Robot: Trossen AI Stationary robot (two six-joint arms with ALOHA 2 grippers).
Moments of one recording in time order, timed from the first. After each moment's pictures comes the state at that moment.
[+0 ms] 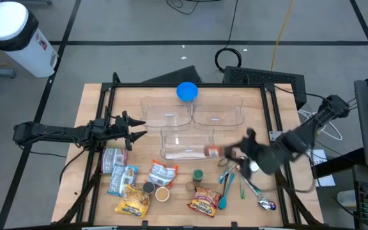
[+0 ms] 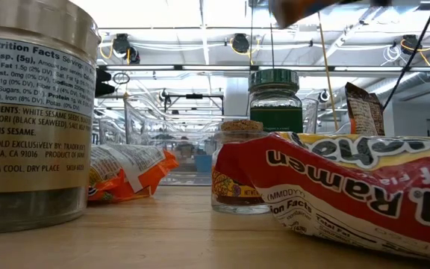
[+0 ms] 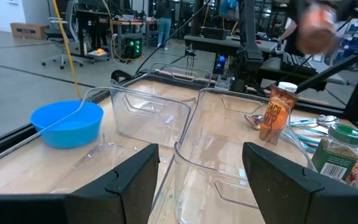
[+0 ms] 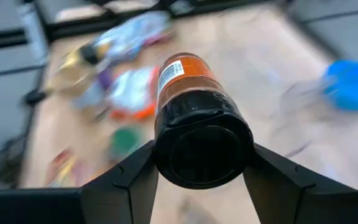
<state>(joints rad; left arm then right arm) 0.06 0.43 0.02 0.37 -0.15 -0.13 0.57 1.09 1.04 -0.65 0.65 0.57</state>
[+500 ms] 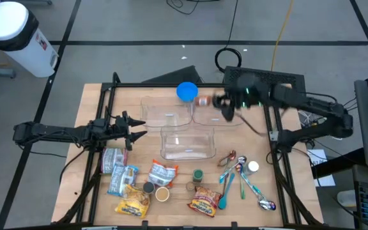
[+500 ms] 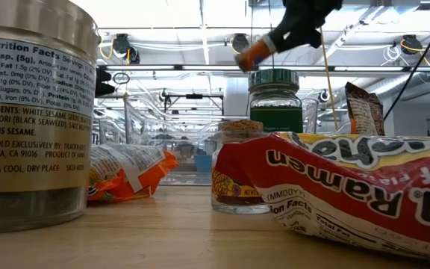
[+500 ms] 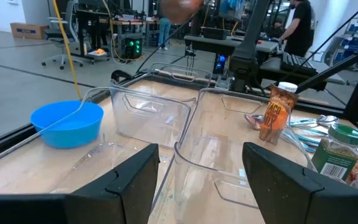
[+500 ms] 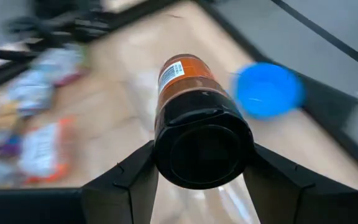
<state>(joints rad) 0.06 0.43 0.02 0.37 -0.15 -0.14 -0.37 1.21 1.28 -0.72 -0.03 0.19</state>
